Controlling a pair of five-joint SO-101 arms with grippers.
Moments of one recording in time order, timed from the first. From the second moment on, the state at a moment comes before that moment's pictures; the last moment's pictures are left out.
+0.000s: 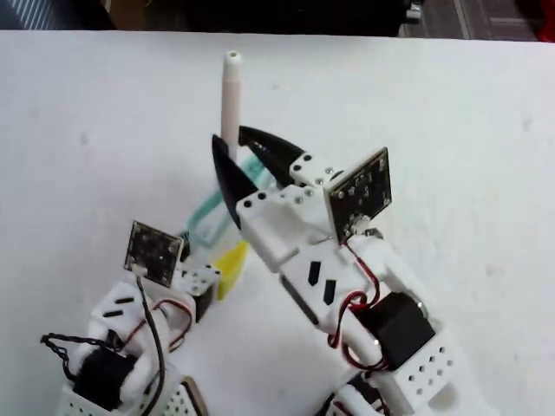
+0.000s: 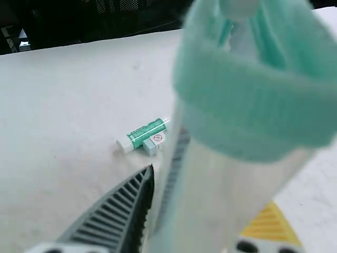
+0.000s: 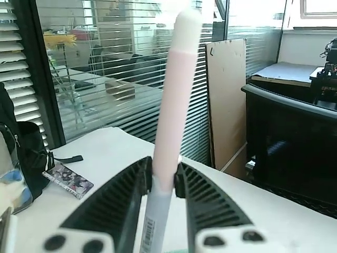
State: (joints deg) left arm 18.9 -104.9 79.6 60.2 6.0; right arm -40.9 -59.2 34.9 31.6 -0.7
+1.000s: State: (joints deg) left arm 14.7 -104.8 79.6 60.2 6.6; right arm -44.5 -59.2 38.4 28.5 3.9
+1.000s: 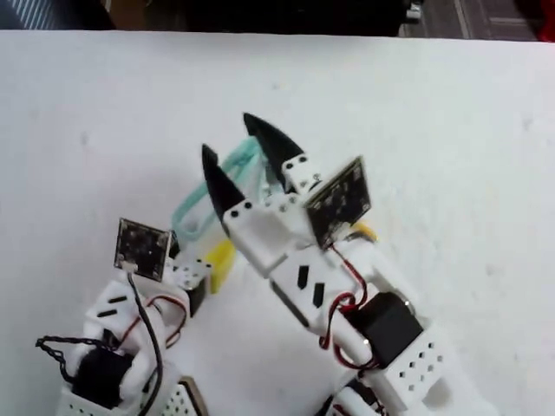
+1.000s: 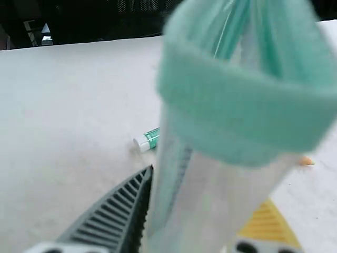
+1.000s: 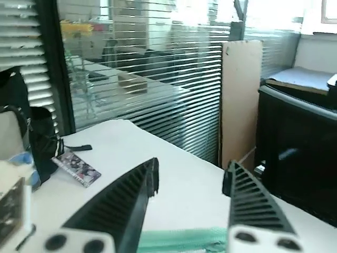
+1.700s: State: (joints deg) left arm 14.6 -104.8 79.6 60.2 6.6; right arm -20.9 -52.2 23.4 47.3 7.3
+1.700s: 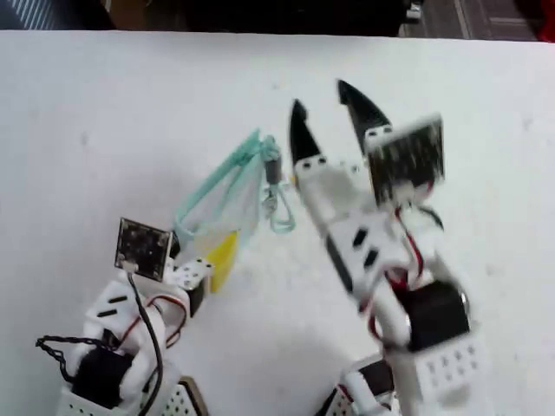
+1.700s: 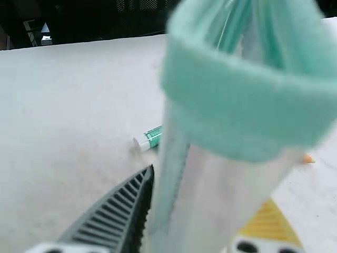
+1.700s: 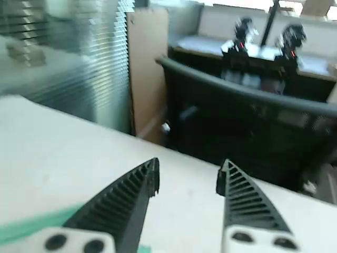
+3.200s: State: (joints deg) left arm 14.6 -104.8 80.1 59.1 6.6; right arm -9.5 22.2 8.7 57.1 25.4
